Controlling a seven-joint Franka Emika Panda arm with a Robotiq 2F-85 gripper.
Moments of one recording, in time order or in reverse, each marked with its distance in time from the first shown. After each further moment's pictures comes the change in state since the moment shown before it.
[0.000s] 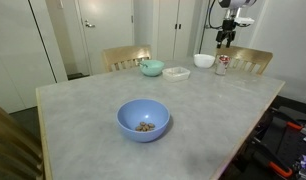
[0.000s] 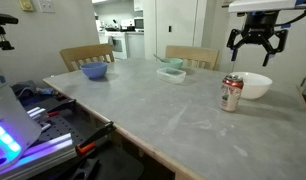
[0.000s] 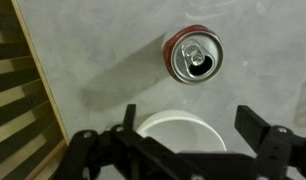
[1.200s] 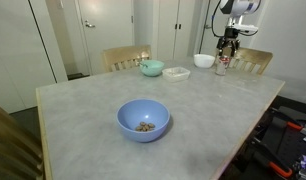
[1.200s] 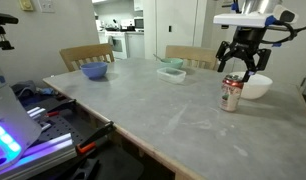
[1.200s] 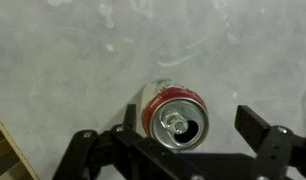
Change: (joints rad) arm -0.012 -0.016 0.007 -0.113 0.037 -0.049 0.198
